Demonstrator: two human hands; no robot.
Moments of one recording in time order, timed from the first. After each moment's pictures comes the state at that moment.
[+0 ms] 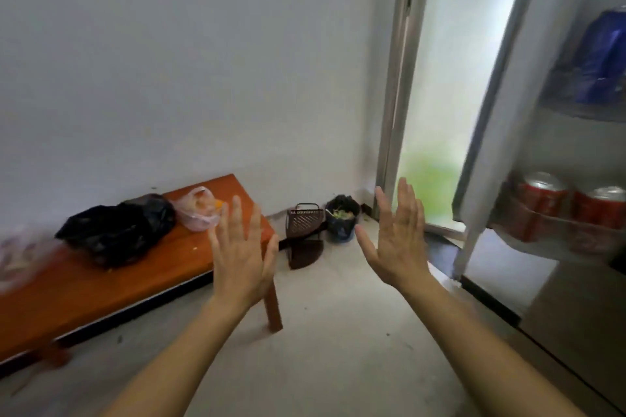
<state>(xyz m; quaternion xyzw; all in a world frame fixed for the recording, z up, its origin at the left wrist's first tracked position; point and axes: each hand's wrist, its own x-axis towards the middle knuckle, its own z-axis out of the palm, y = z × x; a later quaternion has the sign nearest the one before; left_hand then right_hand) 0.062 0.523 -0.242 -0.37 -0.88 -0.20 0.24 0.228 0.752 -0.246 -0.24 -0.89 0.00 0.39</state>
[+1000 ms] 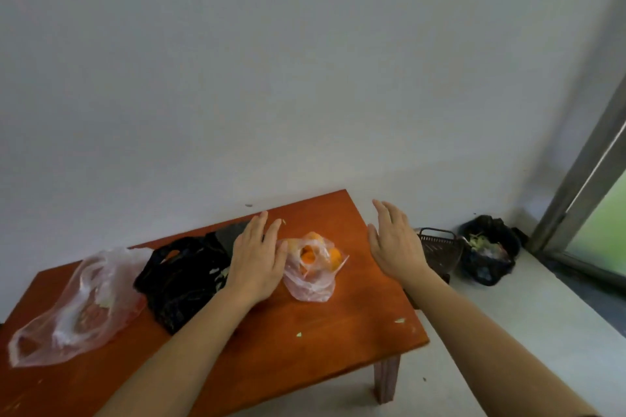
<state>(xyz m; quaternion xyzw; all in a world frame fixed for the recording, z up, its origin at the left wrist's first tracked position) -0.475 0.540 -0.290 -0.28 -0.95 -0.13 0.08 -0.384 0.798 -0.317 -0.17 -0.94 0.22 0.19</state>
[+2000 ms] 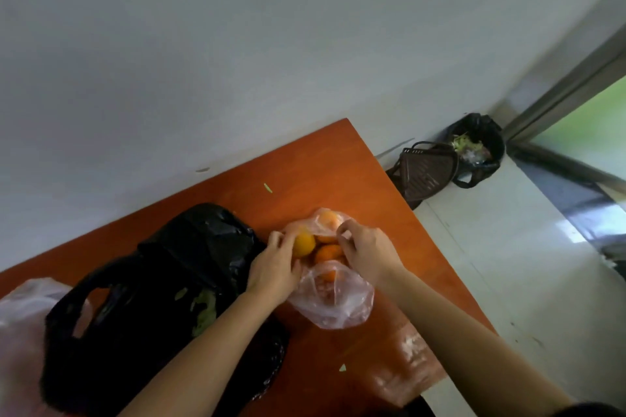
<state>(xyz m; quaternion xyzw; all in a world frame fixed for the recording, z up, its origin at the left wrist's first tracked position) -0.719 0.573 -0.487 -0.32 -0.91 -0.10 -0.25 -0.611 0.755 -0.474 -0.24 -0.92 0.31 -0.06</state>
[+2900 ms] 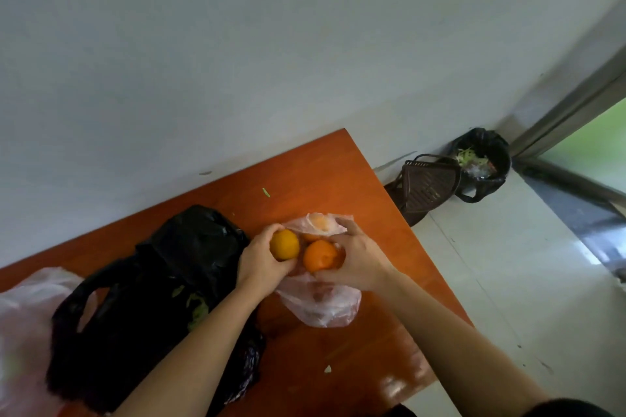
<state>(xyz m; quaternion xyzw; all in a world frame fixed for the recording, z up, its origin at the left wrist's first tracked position) -0.714 0.574 -0.482 -0.19 -0.91 -0.30 -0.21 -0.595 0.768 -0.477 -0.16 -0.92 0.35 -0.10</state>
